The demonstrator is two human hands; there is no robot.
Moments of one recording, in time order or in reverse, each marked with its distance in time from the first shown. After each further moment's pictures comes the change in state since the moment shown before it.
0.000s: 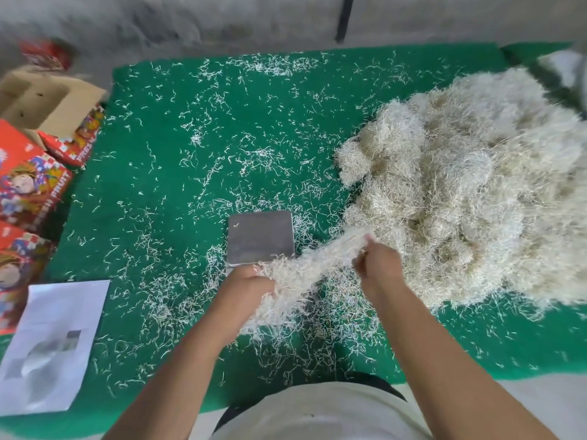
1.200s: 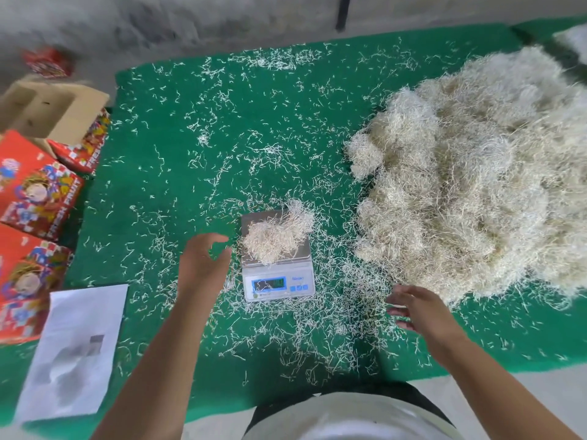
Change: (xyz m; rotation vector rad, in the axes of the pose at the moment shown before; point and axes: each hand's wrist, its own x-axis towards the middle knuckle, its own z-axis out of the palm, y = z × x) left_hand 0.074 -0.042 -0.087 0.309 0.473 0.363; right_hand -0.019 0.051 -0.091 -0.490 -0.227 0.071
